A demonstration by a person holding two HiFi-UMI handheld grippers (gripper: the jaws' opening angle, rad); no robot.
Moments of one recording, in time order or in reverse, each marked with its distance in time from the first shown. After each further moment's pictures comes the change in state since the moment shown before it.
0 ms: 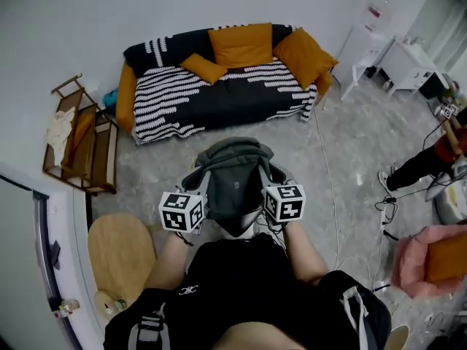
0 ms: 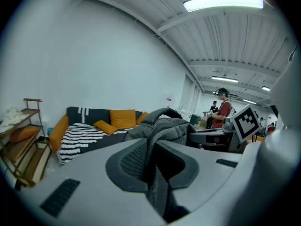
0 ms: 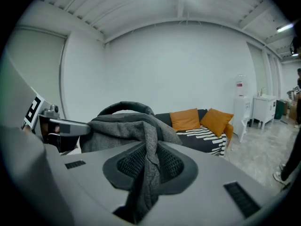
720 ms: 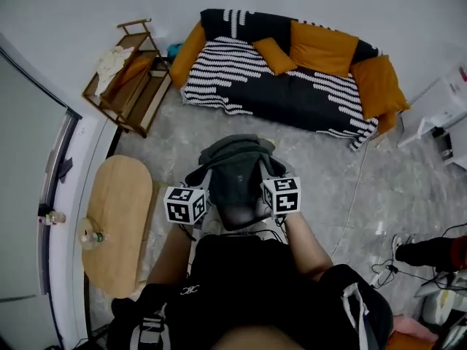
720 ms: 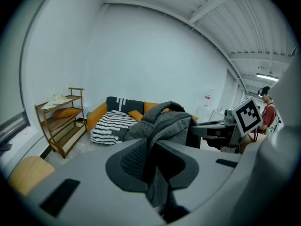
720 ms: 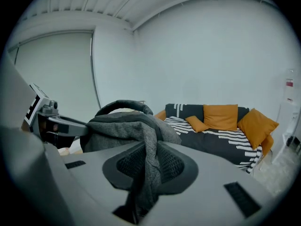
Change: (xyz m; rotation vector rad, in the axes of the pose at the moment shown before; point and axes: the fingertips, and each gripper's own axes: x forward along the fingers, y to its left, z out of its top) left arm 0.059 0.019 -0.046 -0.233 0.048 0.464; right arm 0.127 -0.036 -0.003 -0.238 0.163 0.428
